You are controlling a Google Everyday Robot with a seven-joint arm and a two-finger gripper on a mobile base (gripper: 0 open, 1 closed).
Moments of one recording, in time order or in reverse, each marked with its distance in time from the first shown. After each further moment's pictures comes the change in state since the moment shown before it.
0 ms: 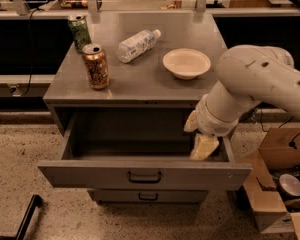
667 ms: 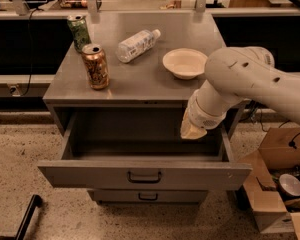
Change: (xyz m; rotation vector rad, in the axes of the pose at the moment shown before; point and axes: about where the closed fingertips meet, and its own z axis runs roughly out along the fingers) arm -0.002 -0.043 0.023 0.062 0.013 0.019
